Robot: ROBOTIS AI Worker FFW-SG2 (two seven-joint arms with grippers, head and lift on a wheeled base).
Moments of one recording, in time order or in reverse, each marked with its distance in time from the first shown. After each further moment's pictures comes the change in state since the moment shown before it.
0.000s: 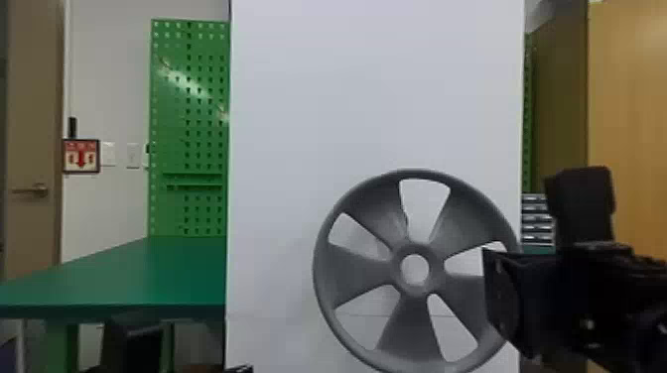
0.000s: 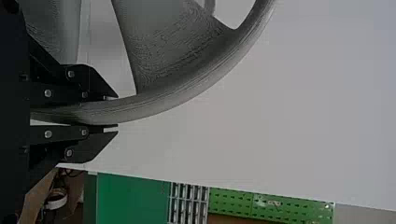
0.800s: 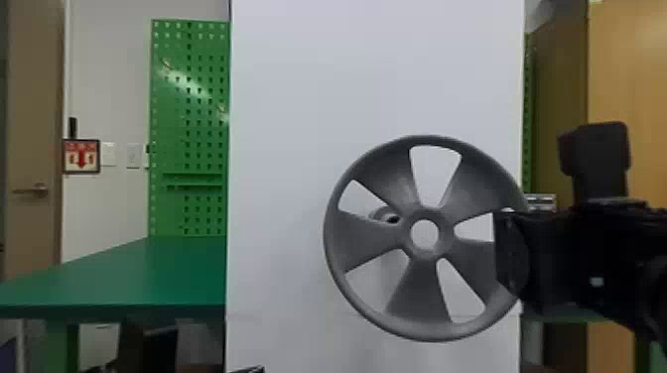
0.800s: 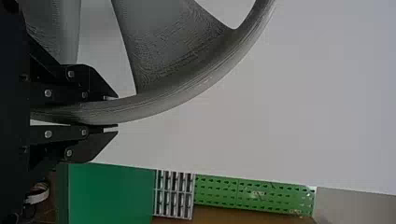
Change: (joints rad) left arm -0.015 0.000 -0.029 0.015 0.007 0.000 0.006; right arm -0.117 -0.019 -0.016 0.033 -0.010 0.041 0.000
